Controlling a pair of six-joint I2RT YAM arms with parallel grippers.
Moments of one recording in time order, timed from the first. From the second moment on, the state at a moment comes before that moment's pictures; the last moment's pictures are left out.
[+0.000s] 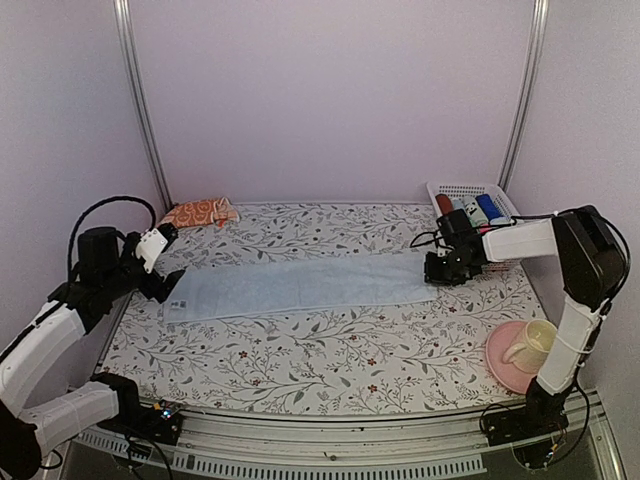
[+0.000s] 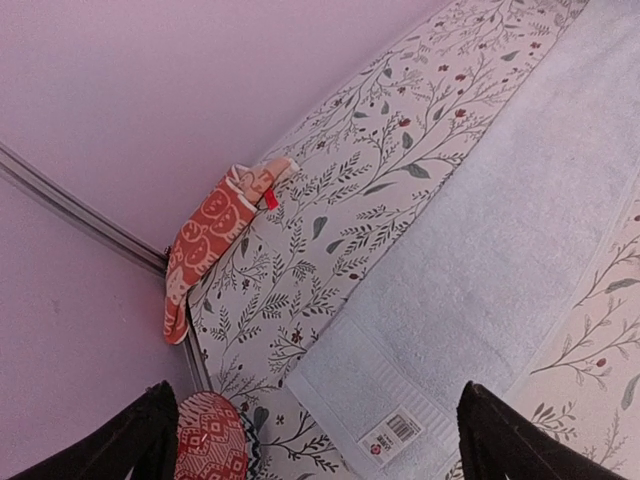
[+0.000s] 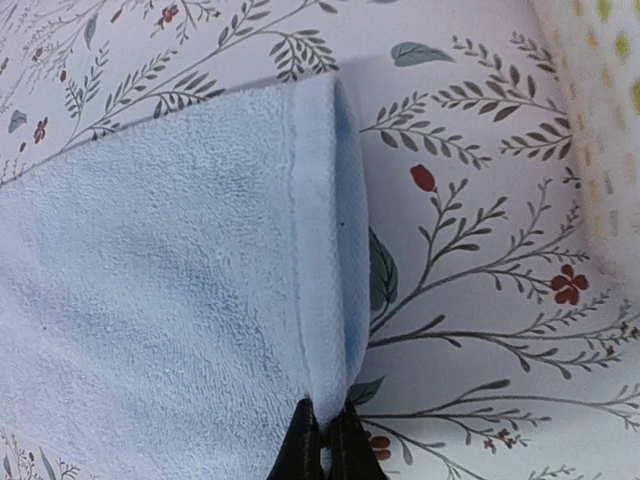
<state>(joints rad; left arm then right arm) -0.10 0.78 0.55 -0.20 0.13 0.66 0.37 1.85 1.07 -0.24 0.02 0.42</state>
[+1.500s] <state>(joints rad) -0.04 0.84 0.53 -0.15 0.08 0.61 0.68 1.78 1.52 -0.35 0.08 0.34</state>
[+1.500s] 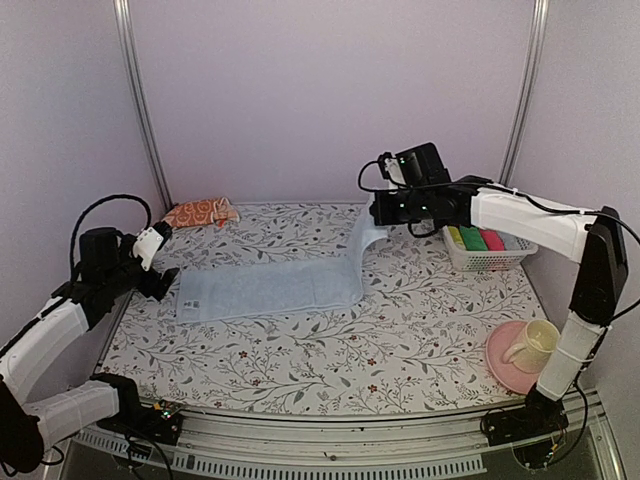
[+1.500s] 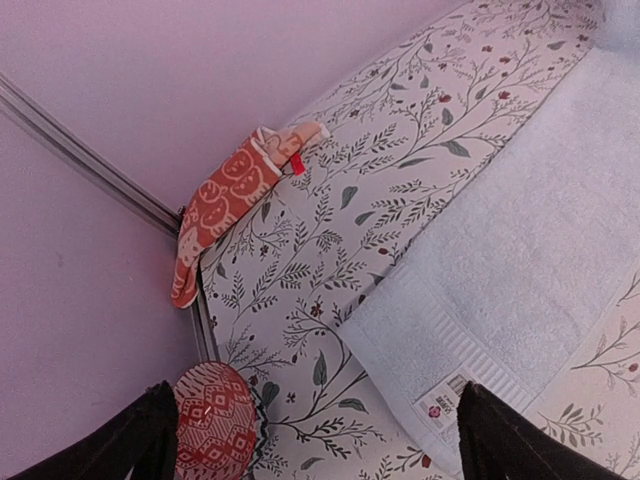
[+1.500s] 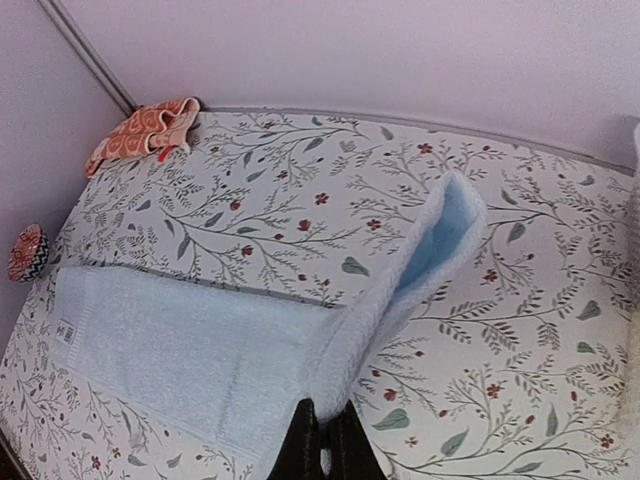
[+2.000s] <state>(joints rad) -0.04 0.84 0.53 -0.15 0.08 0.61 0.34 1.53 1.29 -0.54 0.12 0.15</state>
